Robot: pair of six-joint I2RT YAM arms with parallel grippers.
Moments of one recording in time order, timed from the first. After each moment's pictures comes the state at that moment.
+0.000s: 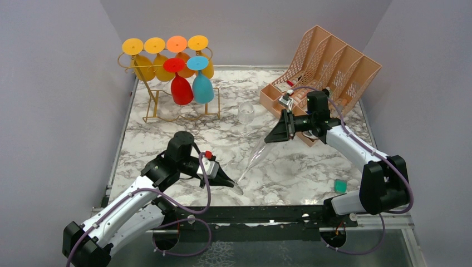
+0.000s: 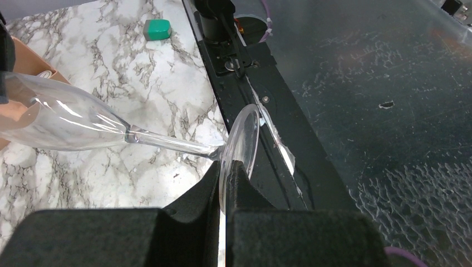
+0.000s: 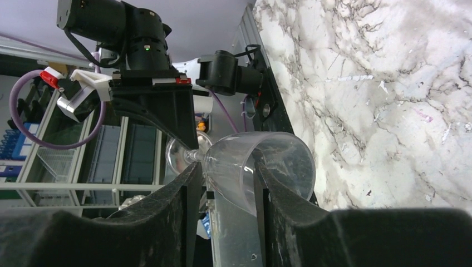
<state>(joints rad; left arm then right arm) -0.65 0.77 0.58 -0.28 1.18 0.52 0.28 1.40 0.90 -0.12 -1.30 0.57</state>
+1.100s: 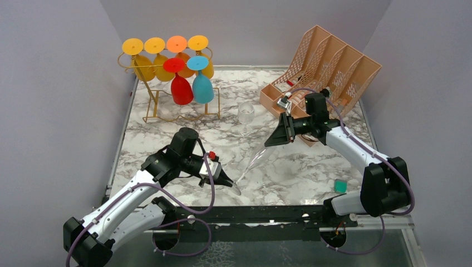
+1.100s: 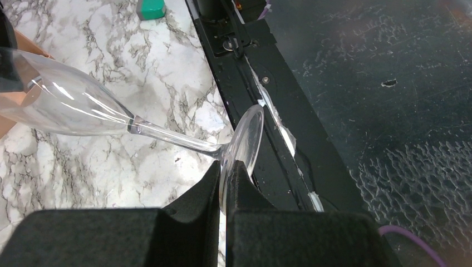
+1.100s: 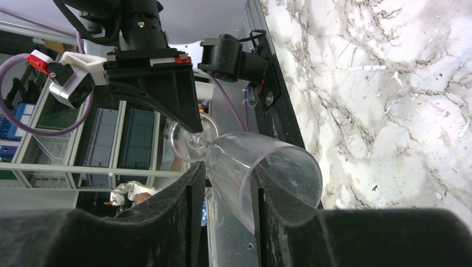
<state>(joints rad) -0.65 0.83 0.69 -0.52 1.13 0.71 0.30 1.39 0.89 -0.18 -1.32 0.50</state>
